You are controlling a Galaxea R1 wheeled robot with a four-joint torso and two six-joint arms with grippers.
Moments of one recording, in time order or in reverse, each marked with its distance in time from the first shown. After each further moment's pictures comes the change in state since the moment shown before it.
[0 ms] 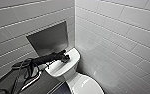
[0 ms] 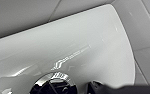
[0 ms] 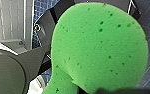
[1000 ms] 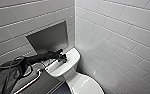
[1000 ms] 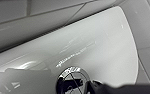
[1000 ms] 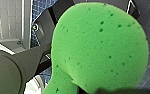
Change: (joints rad) left arm -0.033 -0.113 0.147 -0.008 0.079 -0.038; right arm 0.001 0.022 -0.031 0.001 -0.003 0.000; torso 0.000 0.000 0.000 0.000
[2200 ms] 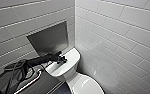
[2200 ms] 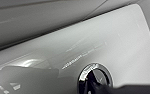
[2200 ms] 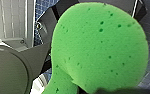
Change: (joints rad) left arm 0.046 0.033 -0.109 -0.007 -0.029 0.015; right arm -0.001 0.019 0.008 -0.003 0.000 0.000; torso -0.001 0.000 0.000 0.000
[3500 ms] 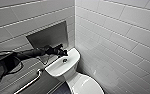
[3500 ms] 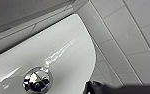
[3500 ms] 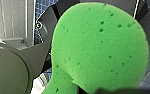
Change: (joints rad) left arm -0.153 -0.195 0.480 0.010 0.070 -0.030; right arm -0.001 0.013 -0.011 0.000 0.000 0.000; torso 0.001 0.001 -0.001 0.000
